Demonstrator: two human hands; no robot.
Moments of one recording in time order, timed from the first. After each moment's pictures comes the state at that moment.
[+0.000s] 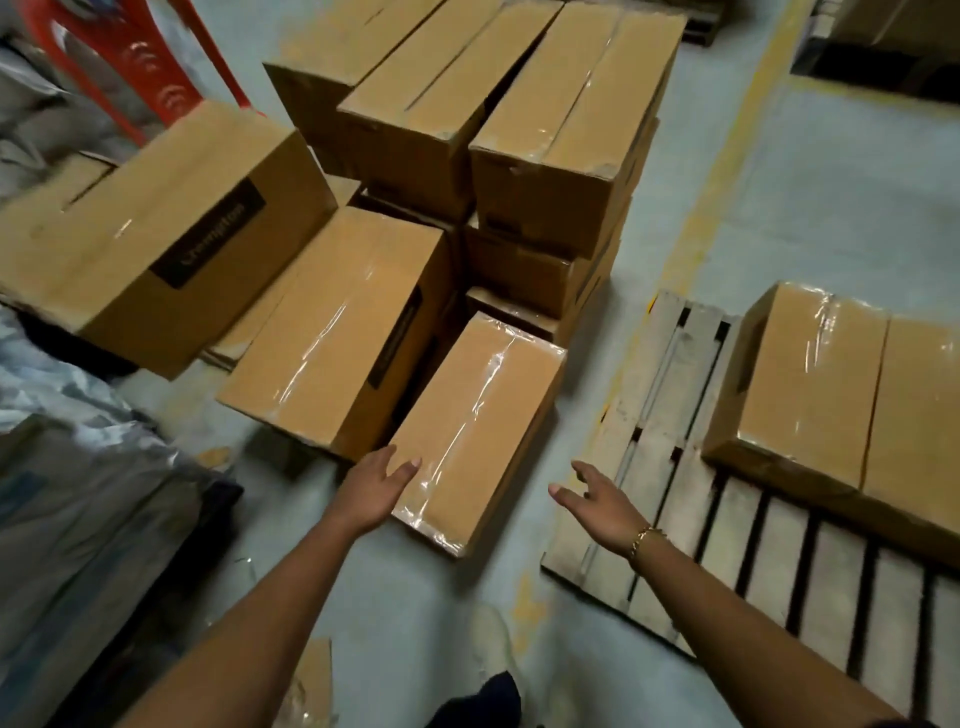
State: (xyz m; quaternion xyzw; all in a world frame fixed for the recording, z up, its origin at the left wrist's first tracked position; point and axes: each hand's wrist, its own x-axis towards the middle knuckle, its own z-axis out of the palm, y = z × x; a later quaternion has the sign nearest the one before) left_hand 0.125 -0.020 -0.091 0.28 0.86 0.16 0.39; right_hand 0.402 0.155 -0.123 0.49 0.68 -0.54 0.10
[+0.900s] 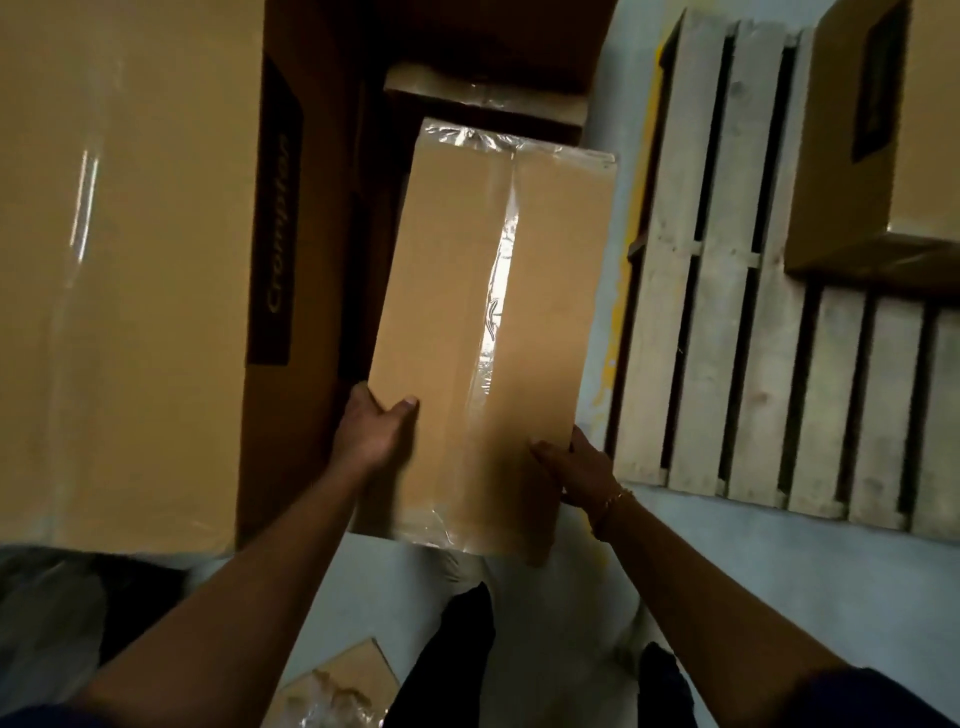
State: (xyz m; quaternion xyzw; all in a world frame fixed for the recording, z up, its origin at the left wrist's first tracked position) left_hand -0.045 0.066 -0.450 0.17 0.84 0.16 0.49; right_hand 0.227 0.099 -0.463 0.68 0.34 -0.66 -0.02
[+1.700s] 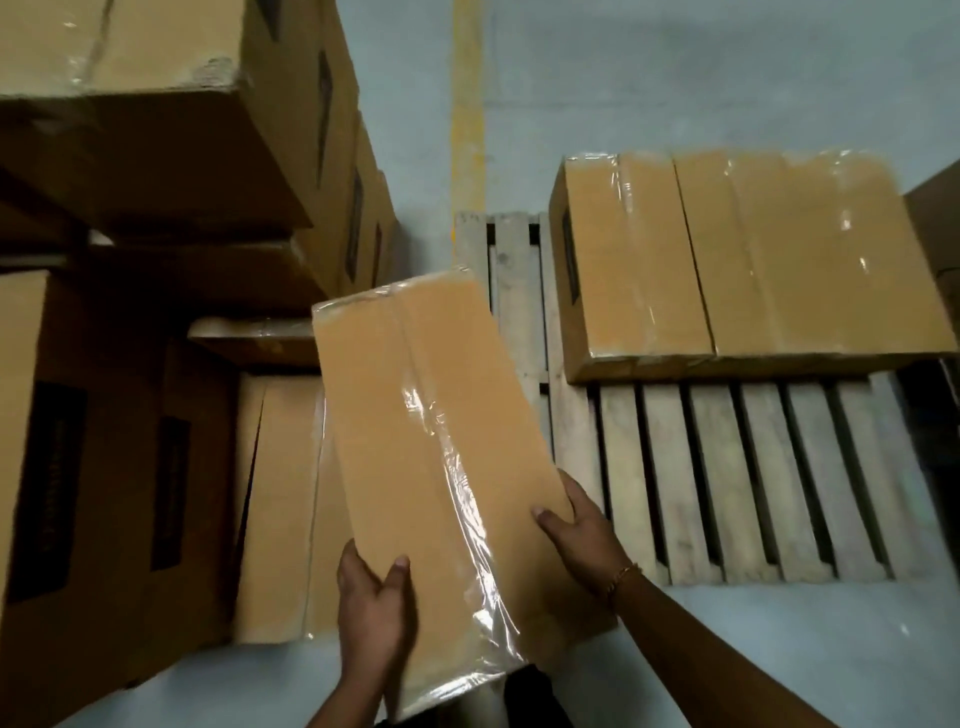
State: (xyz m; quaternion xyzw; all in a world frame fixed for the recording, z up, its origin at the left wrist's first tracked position) left_hand 0.272 0.131 -0.292 0.22 0.84 0.23 0.43; right_hand 0.516 0.222 -0.295 0.68 0.41 -0.59 -0.14
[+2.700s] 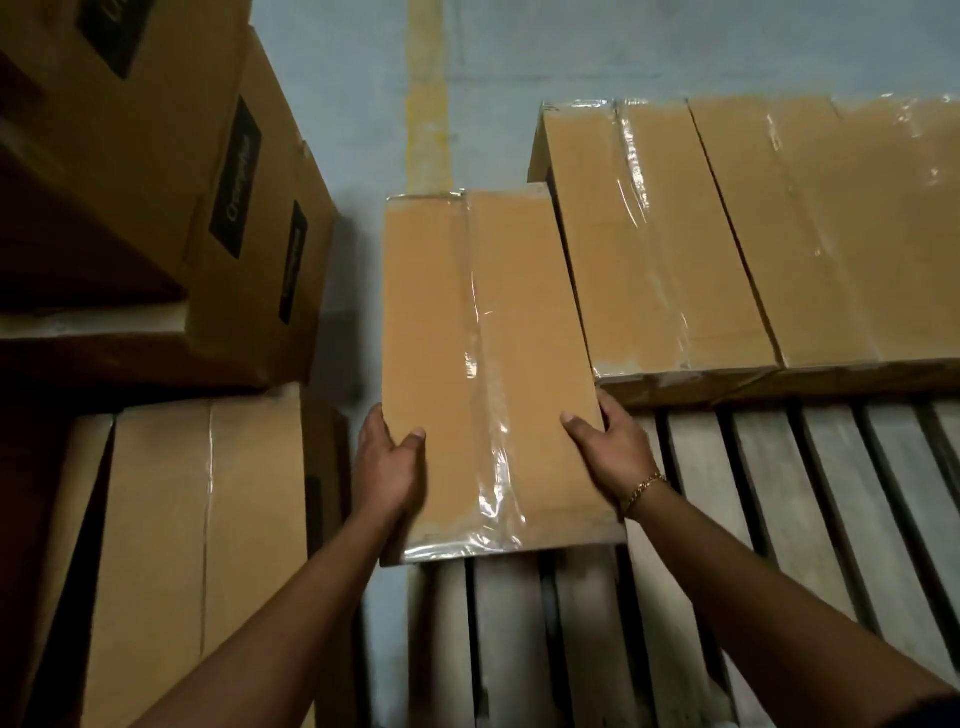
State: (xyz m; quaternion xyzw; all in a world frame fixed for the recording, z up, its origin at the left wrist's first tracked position) left_hand 0.341 0.399 -0.528 0.35 0.78 0.26 0.44; right_hand 0.604 0.429 -0.524 0.73 0.44 -0.46 -0.24
